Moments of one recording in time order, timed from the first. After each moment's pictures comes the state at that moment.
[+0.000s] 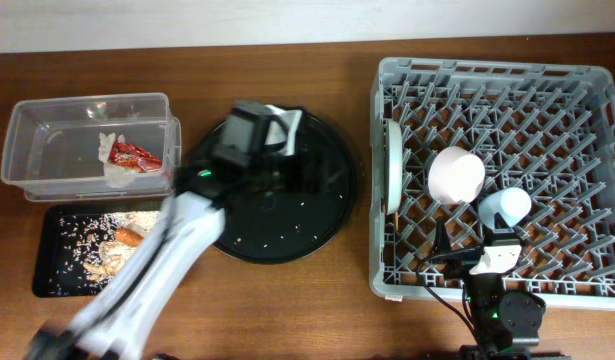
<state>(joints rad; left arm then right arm) -0.44 1.52 1.22 -0.50 0.53 -0.43 -0.05 0.01 0.01 -0.07 -0.07 -0.01</state>
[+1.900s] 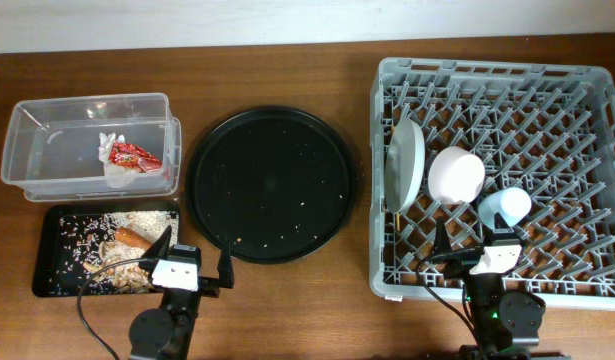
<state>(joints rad) -0.21 0.02 0.04 -0.12 -0.05 0.03 -0.05 0.01 0.01 -0.07 -0.07 -0.01</state>
